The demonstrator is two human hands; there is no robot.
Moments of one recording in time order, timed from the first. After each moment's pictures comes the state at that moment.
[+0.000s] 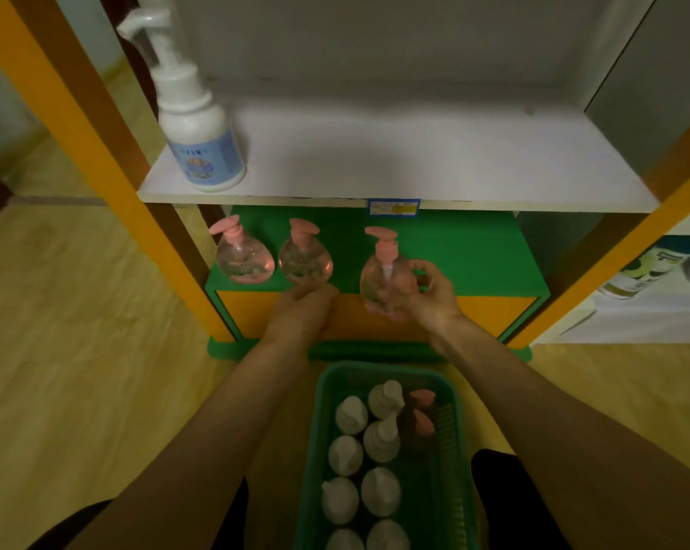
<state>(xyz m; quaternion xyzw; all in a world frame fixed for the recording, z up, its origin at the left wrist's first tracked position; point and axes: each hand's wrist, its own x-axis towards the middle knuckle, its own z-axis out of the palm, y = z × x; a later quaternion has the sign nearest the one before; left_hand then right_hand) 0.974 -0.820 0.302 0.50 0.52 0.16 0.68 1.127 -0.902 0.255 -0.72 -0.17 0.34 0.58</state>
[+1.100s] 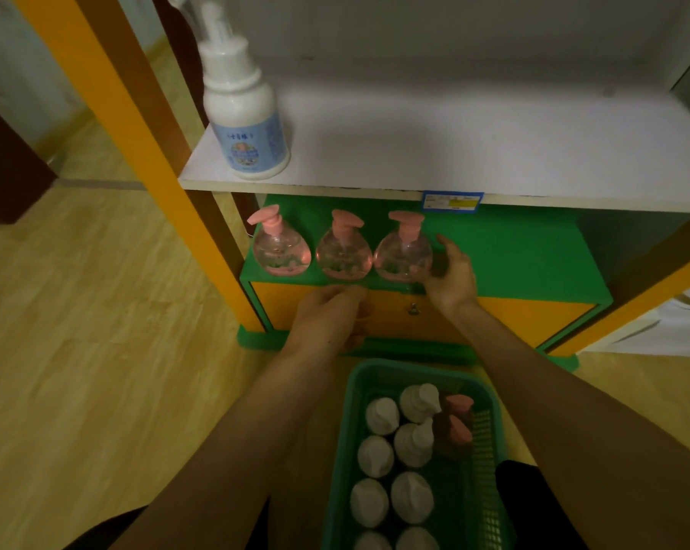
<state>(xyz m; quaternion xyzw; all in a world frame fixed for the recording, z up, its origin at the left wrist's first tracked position) 0.957 -0.804 0.298 0.48 0.51 0.16 0.69 1.148 -0.837 0.211 -0.84 -0.26 0.20 0.45</state>
